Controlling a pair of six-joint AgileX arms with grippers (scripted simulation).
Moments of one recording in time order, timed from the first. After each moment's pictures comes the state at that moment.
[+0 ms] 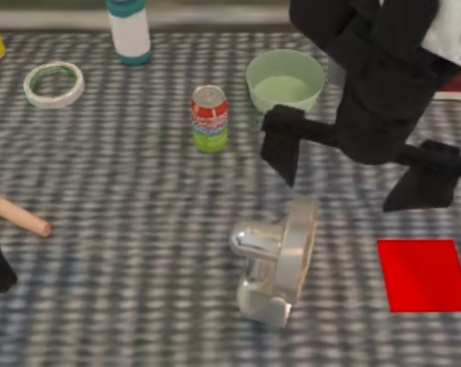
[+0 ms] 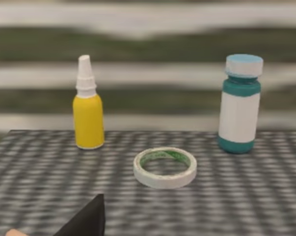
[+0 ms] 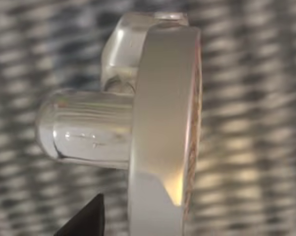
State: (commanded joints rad) left arm 0.00 0.00 0.00 0.00 0.00 0.00; right arm 0.68 1.78 1.65 -1.31 0.00 0.94
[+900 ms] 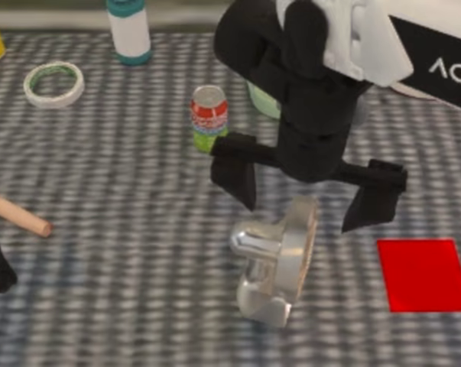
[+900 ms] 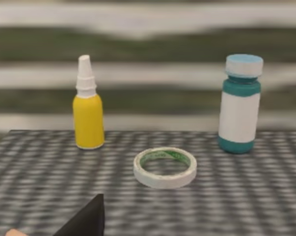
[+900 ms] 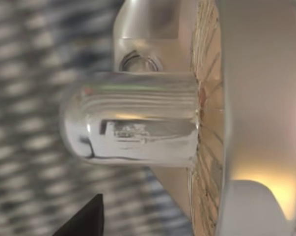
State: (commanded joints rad) left arm 0.00 0.00 0.00 0.00 0.00 0.00; right arm 0.76 1.98 1.80 -1.39 0.00 1.05
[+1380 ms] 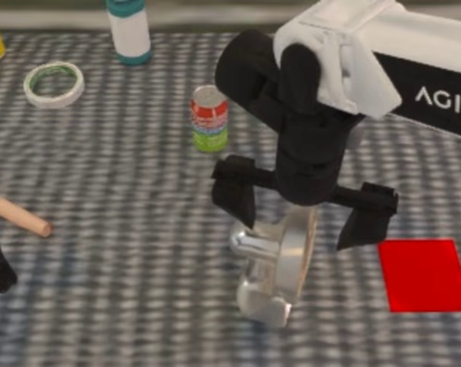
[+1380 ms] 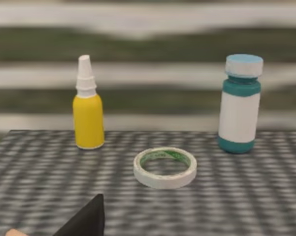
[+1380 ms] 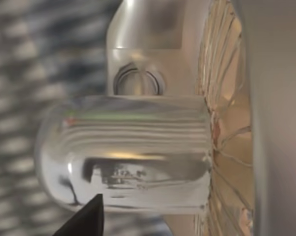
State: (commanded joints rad) left arm 0.00 0.00 0.00 0.00 0.00 0.00; right arm 0.76 1.98 1.67 -1.25 0.00 1.05
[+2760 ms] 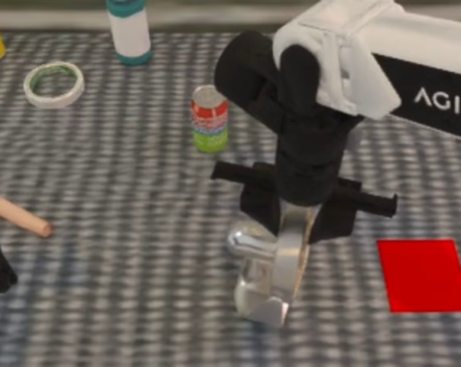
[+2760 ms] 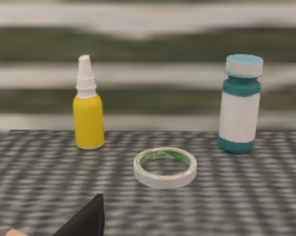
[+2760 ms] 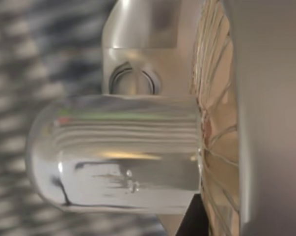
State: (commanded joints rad) left arm 0.00 0.00 0.00 0.00 0.00 0.00; right arm 0.76 1.98 1.67 -1.25 0.00 1.06
